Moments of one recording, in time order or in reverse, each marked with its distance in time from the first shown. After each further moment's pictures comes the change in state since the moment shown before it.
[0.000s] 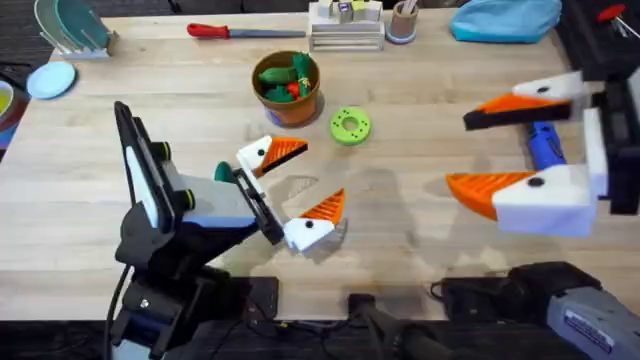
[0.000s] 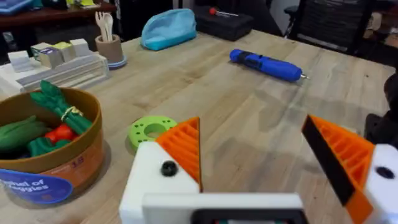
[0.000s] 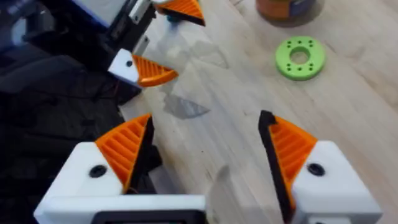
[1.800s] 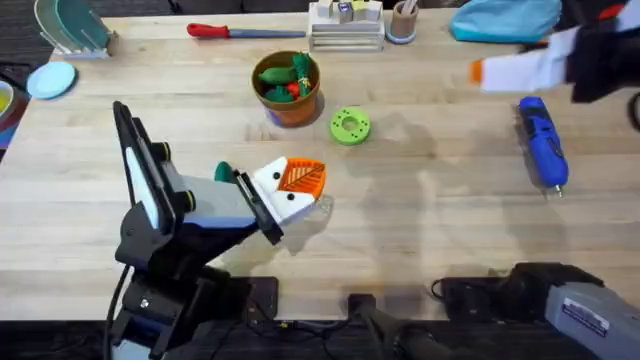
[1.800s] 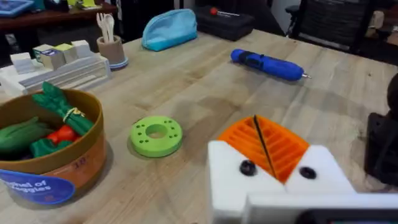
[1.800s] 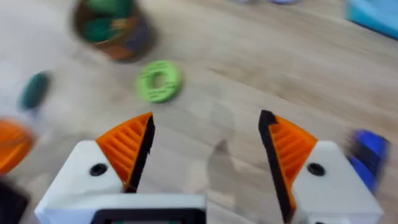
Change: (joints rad) left arm 0.000 0.000 0.000 0.000 -0.004 0.010; right arm -0.171 0.134 -0.030 0.413 0.339 0.375
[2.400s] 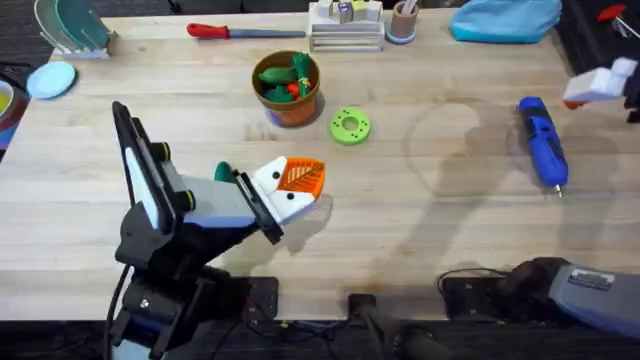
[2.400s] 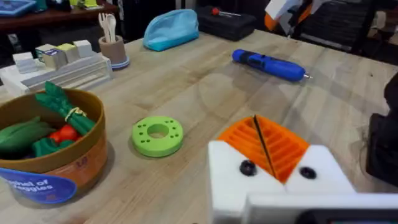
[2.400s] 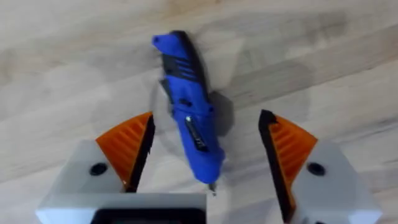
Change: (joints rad) left arm 0.000 0.000 0.000 0.000 -0.006 0.000; right arm -0.523 0.371 0.000 0.066 0.335 0.012
